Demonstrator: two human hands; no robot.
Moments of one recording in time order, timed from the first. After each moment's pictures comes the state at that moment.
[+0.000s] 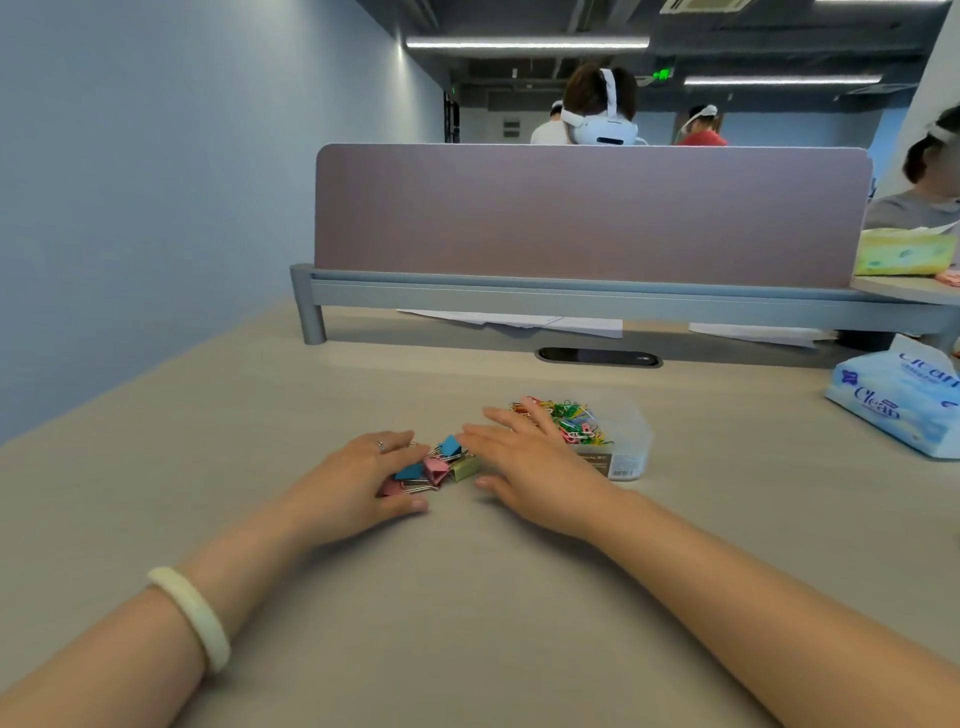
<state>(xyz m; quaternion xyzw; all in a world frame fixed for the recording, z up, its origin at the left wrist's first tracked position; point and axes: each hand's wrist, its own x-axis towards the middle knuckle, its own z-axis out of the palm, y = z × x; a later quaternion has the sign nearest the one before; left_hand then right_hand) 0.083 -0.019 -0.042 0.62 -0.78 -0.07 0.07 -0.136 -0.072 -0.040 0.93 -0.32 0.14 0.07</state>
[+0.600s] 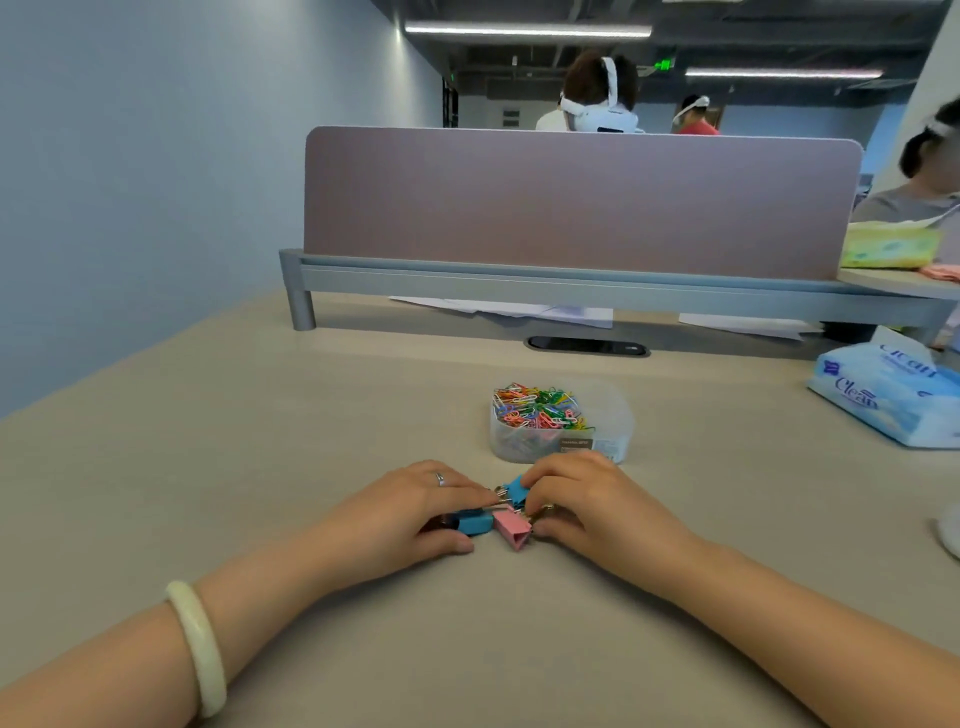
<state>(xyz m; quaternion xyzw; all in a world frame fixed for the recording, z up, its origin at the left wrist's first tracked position) 0.026 0.006 -0.052 0.45 -0.88 -0.10 0.14 -0.208 -0.032 -0.051 0.93 -0.29 0.22 -0.02</state>
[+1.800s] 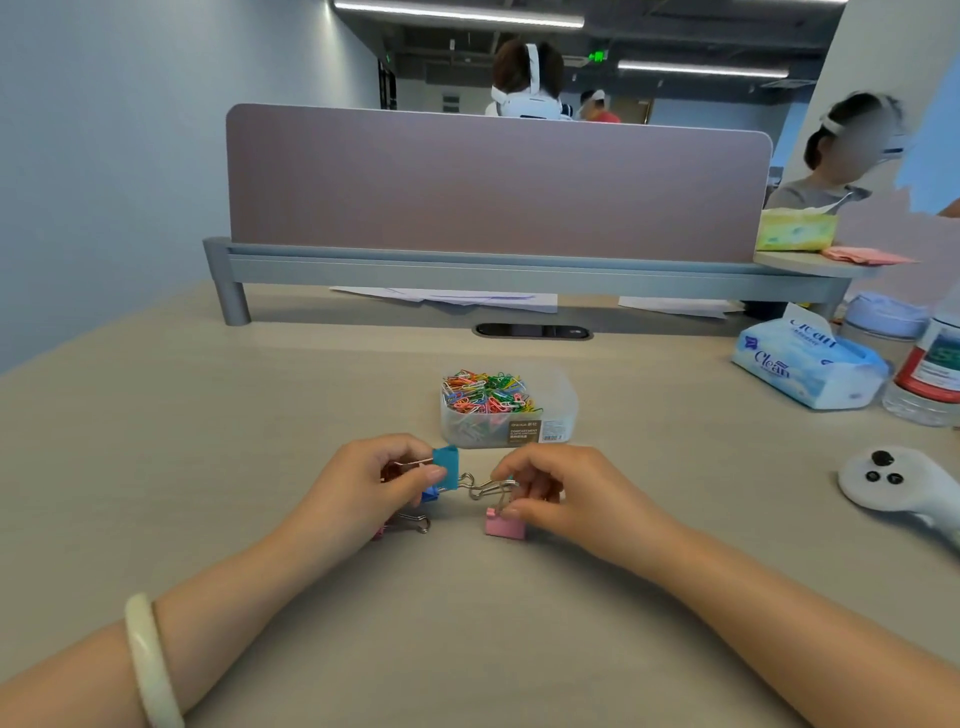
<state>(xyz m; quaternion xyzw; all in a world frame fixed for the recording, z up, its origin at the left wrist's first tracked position) -0.008 0.022 -0.032 0.56 -0.64 -0.33 0.40 -0.220 -0.001 -0.033 0.84 -0.40 0.27 -0.25</state>
